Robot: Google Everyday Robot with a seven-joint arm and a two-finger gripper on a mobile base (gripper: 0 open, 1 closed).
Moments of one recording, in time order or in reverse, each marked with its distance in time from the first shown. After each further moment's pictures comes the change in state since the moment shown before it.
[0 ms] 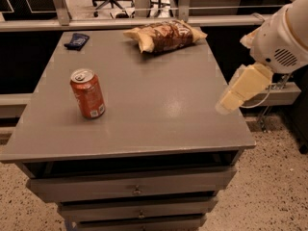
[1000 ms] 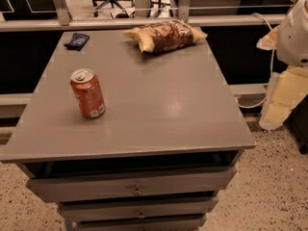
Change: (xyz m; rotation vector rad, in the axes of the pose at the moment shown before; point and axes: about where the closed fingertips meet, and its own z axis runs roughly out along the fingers) arm 0.046 0.012 -0.040 -0.078 0.275 -0.203
